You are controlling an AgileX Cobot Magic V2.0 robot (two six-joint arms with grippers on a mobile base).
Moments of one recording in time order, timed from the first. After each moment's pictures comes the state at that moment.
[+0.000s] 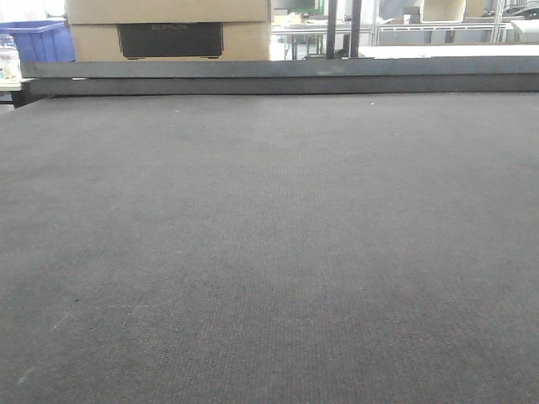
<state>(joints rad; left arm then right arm) -0.10 0.00 0.00 0.00 0.04 -0.06 -0.01 0.00 0.00 0.12 0.11 -0.09</state>
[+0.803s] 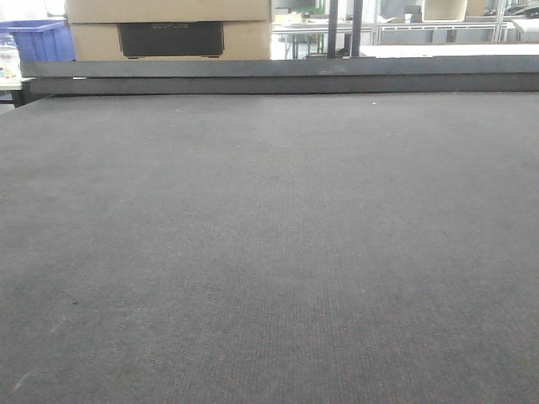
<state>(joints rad) -0.10 0.17 -0.51 0.11 0.23 -0.05 -0.01 0.11 -0.48 0.12 0.13 -0.09</state>
